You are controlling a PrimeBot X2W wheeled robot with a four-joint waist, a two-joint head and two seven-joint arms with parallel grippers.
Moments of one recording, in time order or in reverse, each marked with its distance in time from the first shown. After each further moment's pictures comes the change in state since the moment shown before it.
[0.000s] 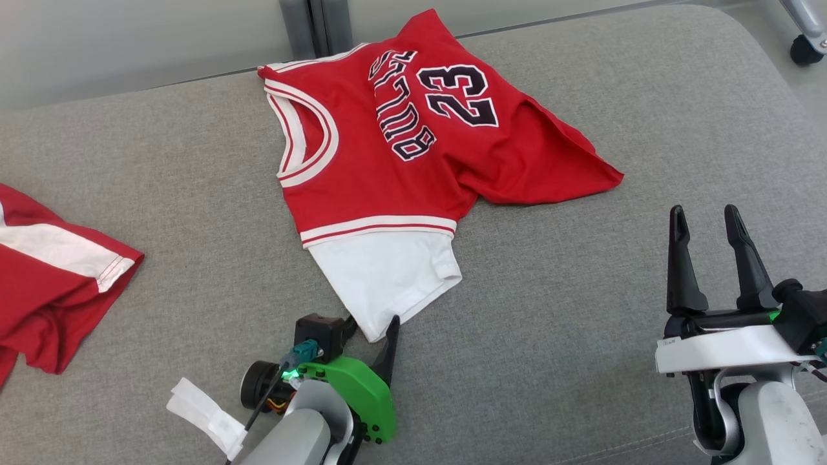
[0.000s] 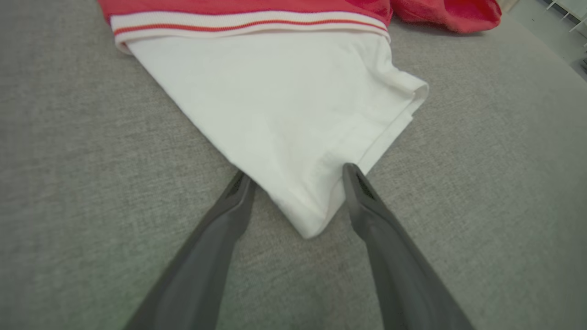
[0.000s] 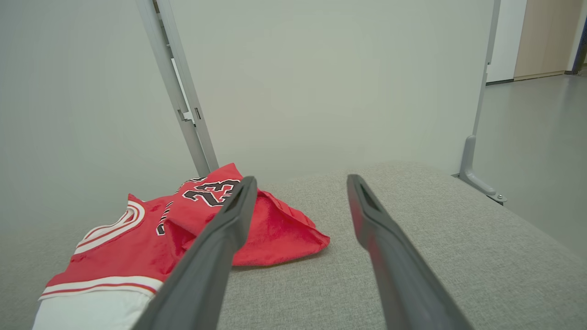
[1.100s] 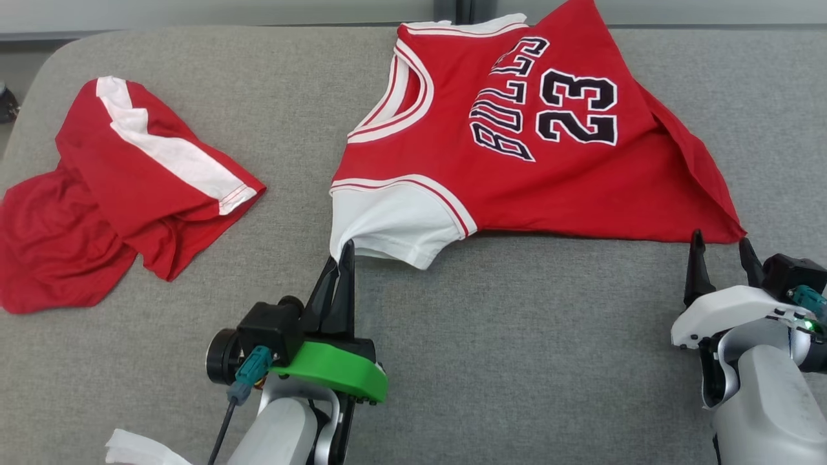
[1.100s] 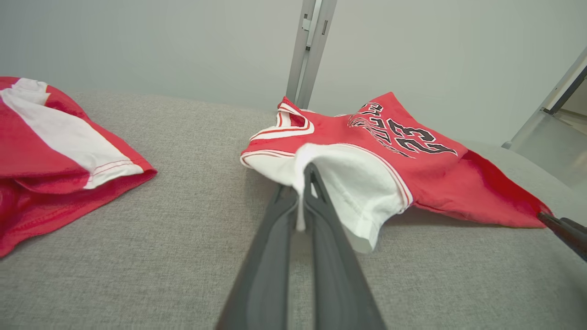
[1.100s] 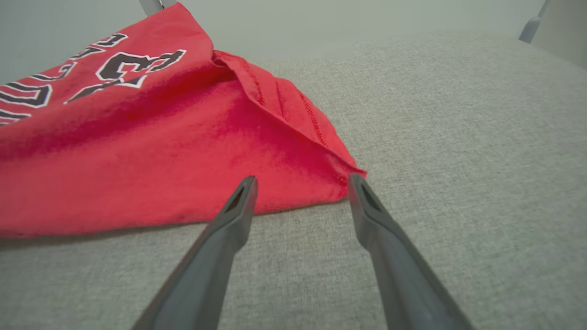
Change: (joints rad) left arm 0.149 -0.002 0.209 -0.479 0.160 0.109 -0.096; right arm -0.302 0.003 -0.252 0.663 -0.169 0.000 0.000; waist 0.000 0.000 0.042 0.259
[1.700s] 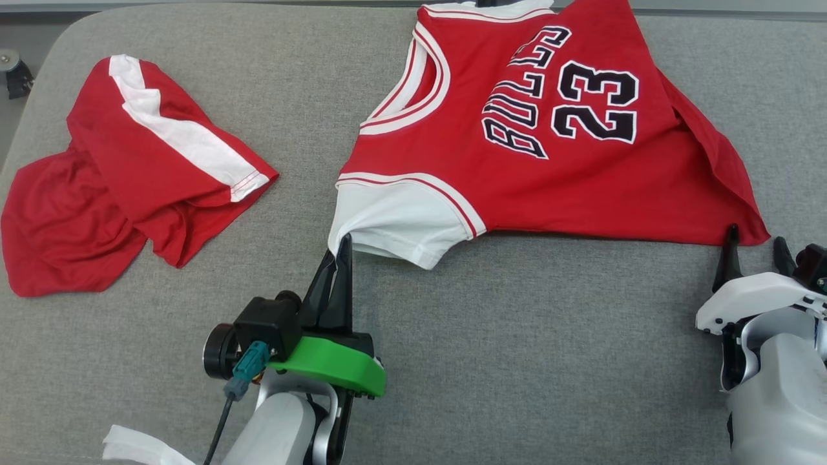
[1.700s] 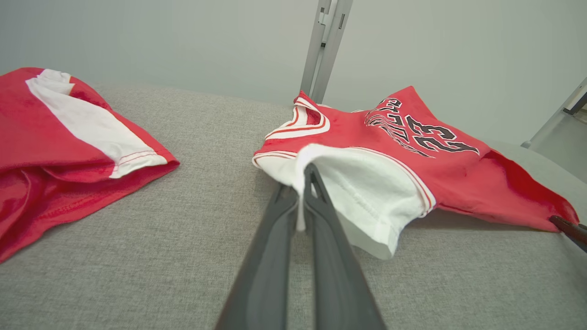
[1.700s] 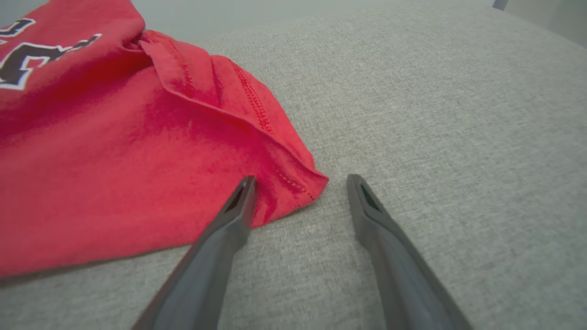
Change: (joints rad) left arm -0.011 0.000 0.004 -0.004 0.005 0.002 0.000; right arm -0.102 -0.003 -0.206 0.123 -0.116 0.000 -0.002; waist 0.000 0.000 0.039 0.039
